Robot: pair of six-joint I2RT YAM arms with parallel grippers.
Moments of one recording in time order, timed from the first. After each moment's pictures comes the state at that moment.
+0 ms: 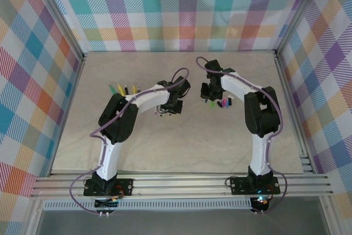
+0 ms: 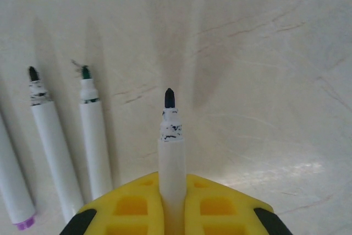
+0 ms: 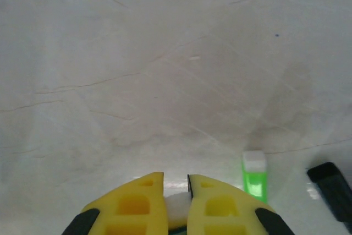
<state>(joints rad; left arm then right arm) -0.67 2.11 1.59 -0.84 -0.17 -0.44 0.37 2.03 1.52 -0.75 -0.10 0.49</state>
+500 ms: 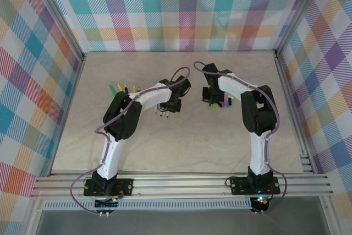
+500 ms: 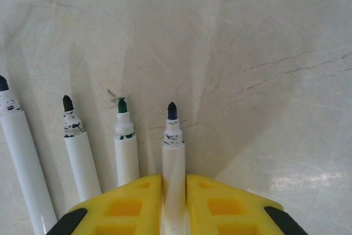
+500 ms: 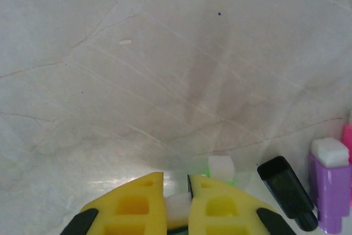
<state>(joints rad) -0.66 2.18 1.66 -0.88 -0.25 -0.44 0.40 2.07 1.53 -0.81 0.04 0.46</state>
